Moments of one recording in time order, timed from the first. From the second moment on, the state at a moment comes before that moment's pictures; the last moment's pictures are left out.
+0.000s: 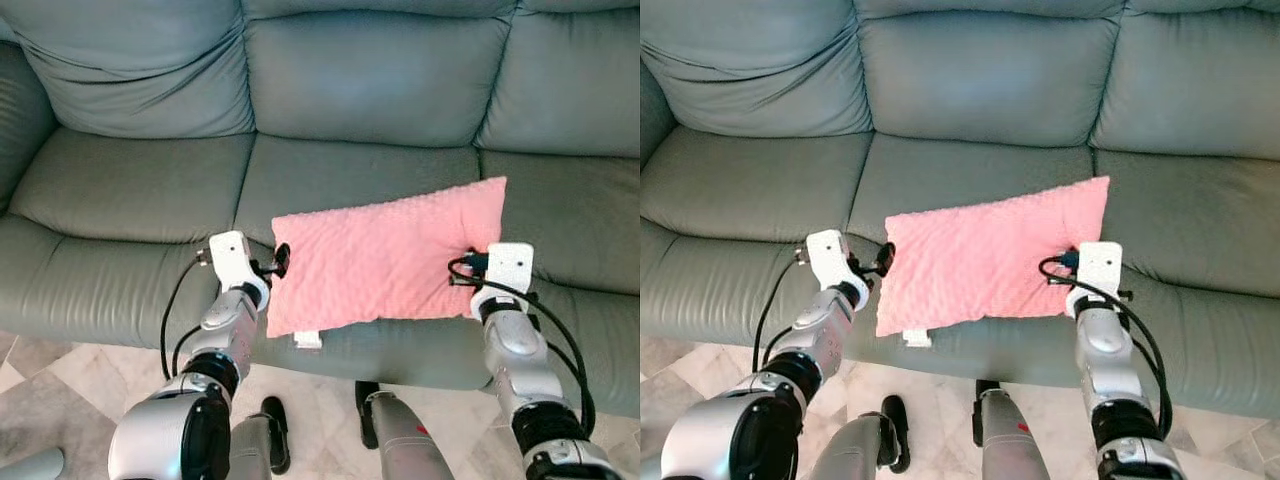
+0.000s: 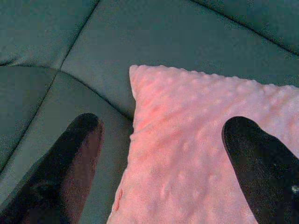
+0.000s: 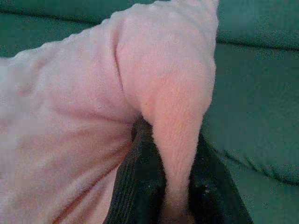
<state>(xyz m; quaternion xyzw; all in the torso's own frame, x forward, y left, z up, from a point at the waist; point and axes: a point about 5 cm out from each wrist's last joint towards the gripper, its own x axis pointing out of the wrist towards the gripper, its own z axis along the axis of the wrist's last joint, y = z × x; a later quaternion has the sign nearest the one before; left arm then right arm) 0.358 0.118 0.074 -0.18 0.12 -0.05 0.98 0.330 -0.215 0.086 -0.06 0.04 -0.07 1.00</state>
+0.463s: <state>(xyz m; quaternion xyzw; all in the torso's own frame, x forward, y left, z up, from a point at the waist) 0.356 0.120 0.070 -0.18 0.12 -0.05 0.98 0.315 -0.211 0.047 -0.03 0.18 -0.03 0.98</state>
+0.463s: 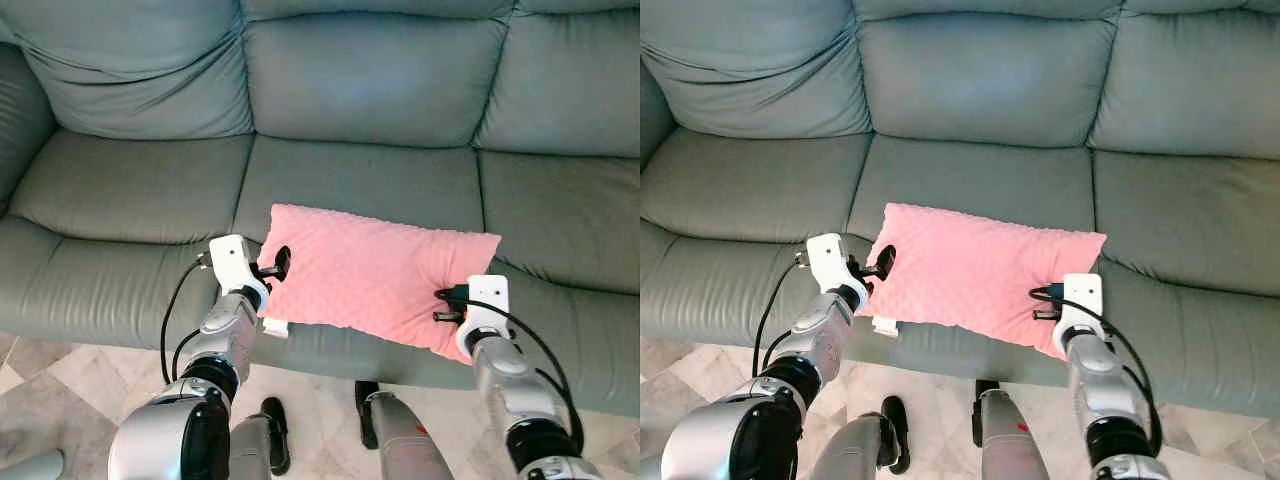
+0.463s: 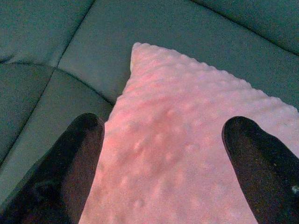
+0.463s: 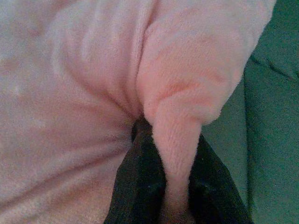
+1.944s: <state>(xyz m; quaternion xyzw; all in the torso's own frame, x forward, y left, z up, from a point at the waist) 0.344 0.136 0.065 -0.12 0.08 -0.08 0.99 0.318 -0.211 0.074 -0.17 0.04 -0.04 0.98</state>
